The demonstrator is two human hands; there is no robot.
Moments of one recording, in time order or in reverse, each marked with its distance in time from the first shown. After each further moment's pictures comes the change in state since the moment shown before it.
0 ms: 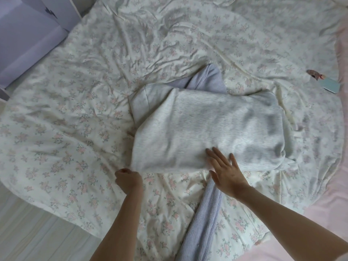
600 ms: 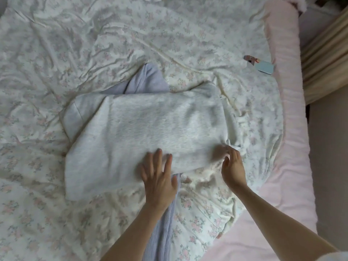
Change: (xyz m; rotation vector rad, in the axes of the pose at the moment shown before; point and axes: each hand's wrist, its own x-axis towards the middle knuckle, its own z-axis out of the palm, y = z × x) left_hand -0.142 -0.023 0.125 0.826 -0.389 1.422; right_hand -0.075 0.117 0.000 0.559 0.407 0.876
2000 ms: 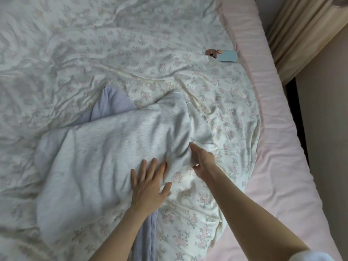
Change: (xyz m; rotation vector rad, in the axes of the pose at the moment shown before) left_hand 0.038 0.034 0.002 0.138 -0.342 0.161; right_hand 0.044 -0.022 -0.013 1.254 -0.167 0.948
